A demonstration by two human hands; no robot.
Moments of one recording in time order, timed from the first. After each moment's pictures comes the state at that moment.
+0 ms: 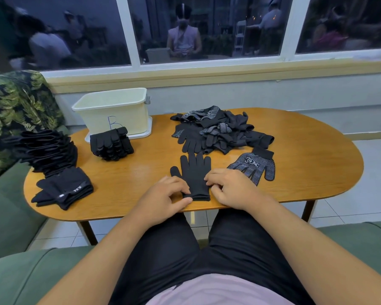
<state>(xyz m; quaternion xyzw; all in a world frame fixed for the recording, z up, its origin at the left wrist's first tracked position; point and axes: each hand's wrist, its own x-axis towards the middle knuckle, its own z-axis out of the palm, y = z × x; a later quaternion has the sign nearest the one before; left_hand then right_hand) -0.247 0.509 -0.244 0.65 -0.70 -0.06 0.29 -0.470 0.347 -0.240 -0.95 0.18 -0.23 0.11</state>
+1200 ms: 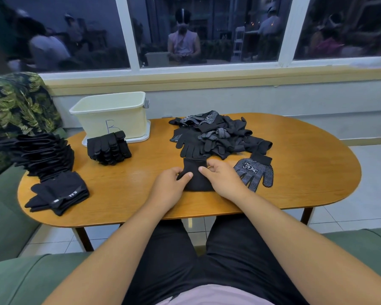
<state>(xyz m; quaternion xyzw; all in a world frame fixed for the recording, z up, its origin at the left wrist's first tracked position) -0.268 0.448 -0.227 0.77 -0.48 -0.15 0.39 -0.429 0.340 -0.217 -0.81 0.35 -0.26 0.39</state>
